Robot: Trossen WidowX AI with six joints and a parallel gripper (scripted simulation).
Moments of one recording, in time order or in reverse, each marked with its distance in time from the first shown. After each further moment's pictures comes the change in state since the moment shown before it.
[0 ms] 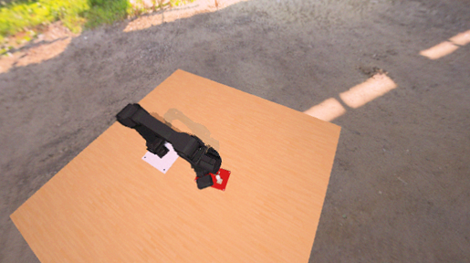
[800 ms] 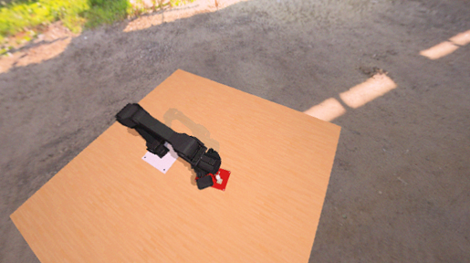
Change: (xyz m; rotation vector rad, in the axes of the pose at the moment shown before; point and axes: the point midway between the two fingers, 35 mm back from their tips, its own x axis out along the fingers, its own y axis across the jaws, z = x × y) arm 0.007 0.000 0.000 0.001 -0.007 -0.007
